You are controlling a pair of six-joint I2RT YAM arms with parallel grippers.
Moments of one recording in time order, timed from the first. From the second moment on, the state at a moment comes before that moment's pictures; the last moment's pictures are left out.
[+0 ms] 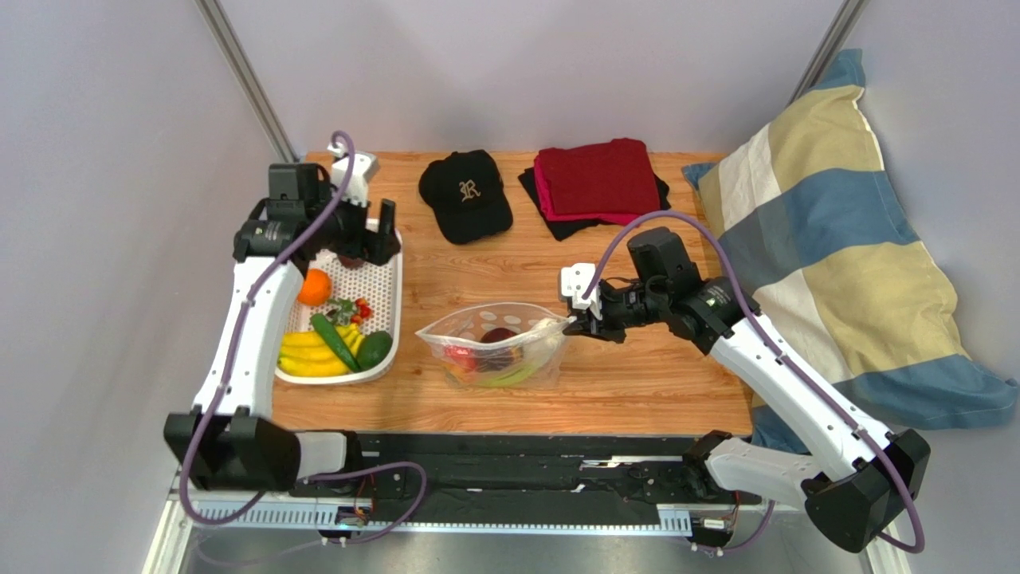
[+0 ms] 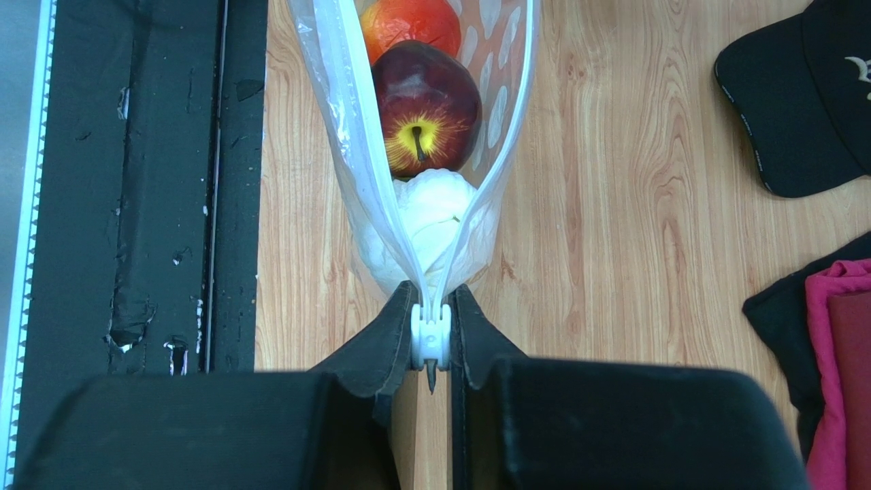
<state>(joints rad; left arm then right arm) -0.05 1.26 1.36 -0.82 0.38 0.21 0.60 1.10 1.09 -0.74 -0.69 -0.75</state>
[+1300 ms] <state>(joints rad) 0.23 1.77 1.30 -0.70 0.12 0.46 0.61 1.10 1.09 -0.74 -0.68 -0.77</state>
